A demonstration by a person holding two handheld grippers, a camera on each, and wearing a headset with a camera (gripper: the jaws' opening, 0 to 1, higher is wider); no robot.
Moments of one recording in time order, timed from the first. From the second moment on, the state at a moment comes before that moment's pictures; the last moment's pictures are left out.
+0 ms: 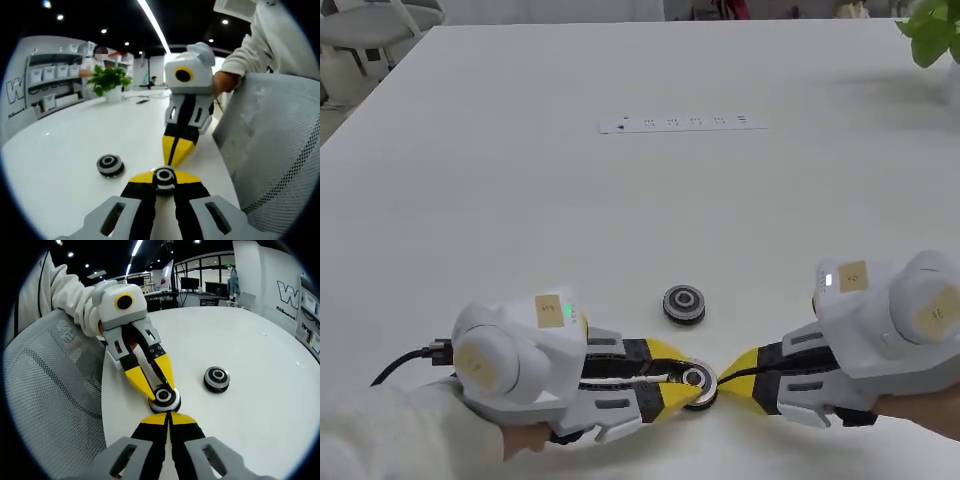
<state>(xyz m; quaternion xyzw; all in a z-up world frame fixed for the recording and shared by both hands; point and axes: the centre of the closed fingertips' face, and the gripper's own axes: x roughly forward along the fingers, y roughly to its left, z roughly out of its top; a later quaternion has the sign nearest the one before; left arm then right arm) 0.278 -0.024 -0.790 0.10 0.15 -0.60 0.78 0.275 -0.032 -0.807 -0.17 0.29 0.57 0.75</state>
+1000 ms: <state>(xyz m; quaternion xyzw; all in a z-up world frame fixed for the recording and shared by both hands) 0.279 -0.023 -0.790 0.09 0.14 -0.60 0.78 0.266 -0.023 -0.808 -0.14 0.28 0.60 0.73</state>
